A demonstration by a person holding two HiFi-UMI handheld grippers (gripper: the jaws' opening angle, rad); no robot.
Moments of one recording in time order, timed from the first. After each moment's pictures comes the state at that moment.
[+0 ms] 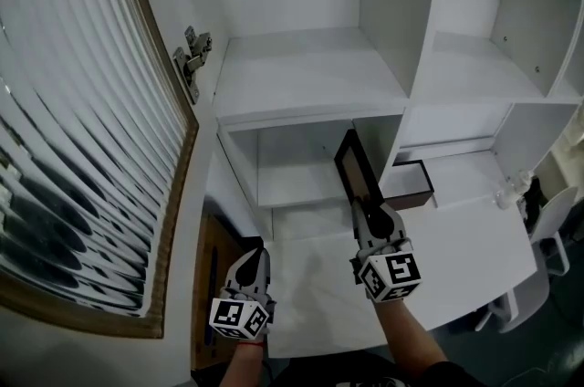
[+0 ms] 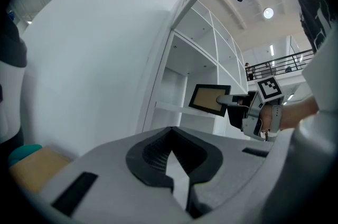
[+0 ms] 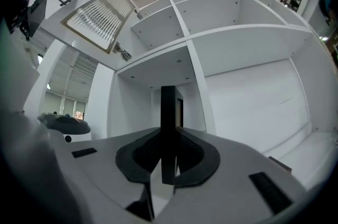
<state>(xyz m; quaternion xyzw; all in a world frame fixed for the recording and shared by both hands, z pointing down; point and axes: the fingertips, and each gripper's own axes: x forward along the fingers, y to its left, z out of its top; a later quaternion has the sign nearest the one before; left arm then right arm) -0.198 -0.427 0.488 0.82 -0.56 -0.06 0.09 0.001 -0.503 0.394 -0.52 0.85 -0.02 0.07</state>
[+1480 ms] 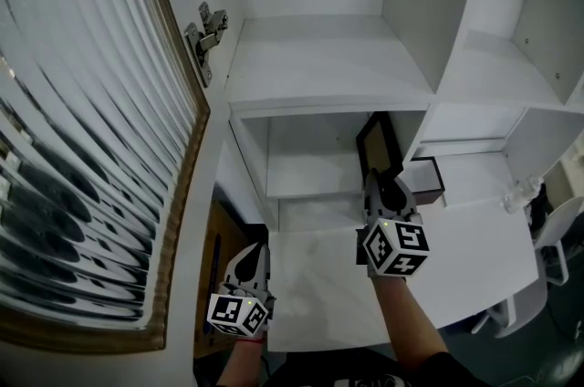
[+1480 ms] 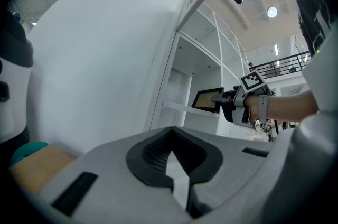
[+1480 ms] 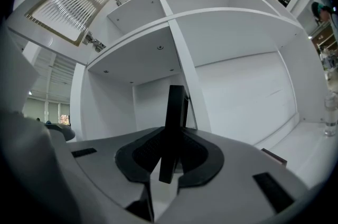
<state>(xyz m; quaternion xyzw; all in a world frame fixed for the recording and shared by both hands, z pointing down) -0.203 -0.403 0.482 0.80 -0.58 -0.06 0.10 0.014 -0.538 0.382 -0.57 0.81 -0.09 0.05</state>
